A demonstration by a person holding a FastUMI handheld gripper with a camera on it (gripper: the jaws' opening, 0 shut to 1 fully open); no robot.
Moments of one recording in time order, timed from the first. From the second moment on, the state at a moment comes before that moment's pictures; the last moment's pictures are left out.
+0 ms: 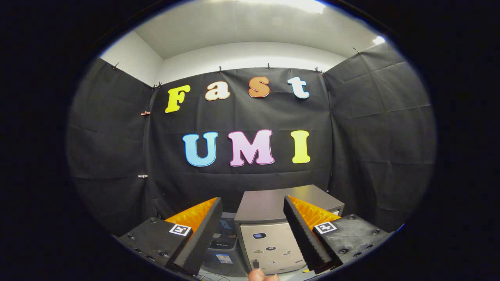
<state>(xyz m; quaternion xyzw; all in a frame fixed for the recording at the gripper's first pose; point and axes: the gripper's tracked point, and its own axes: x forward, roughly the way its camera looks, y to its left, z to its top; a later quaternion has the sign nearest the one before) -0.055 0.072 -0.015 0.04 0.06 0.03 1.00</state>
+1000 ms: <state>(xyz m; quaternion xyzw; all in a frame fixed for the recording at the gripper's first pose) -0.056 0.086 -0.018 0.03 0.06 0.05 1.00</state>
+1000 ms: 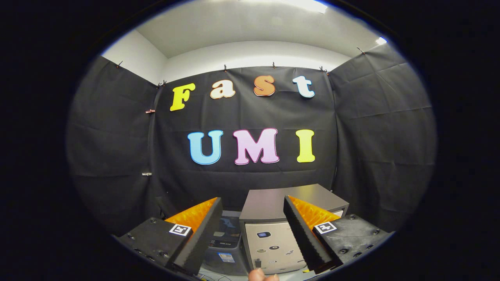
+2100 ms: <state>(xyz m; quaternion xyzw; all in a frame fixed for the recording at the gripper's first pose) -0.064 0.109 -0.008 0.03 0.07 0.03 1.00</state>
